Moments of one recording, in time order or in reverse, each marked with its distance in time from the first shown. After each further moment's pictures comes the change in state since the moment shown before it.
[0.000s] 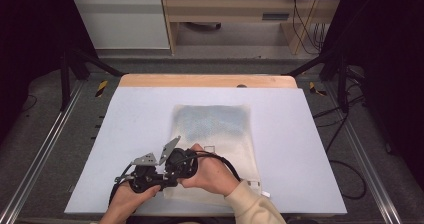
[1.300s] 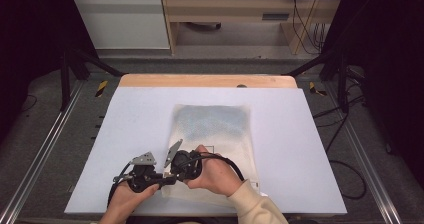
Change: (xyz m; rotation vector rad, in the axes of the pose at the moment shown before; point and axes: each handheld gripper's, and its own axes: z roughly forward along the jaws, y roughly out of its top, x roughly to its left) left arm 0.000 0.001 -0.004 -0.002 0.031 0.001; right arm -0.003 -0.014 0.003 0.098 -0.038 -0.016
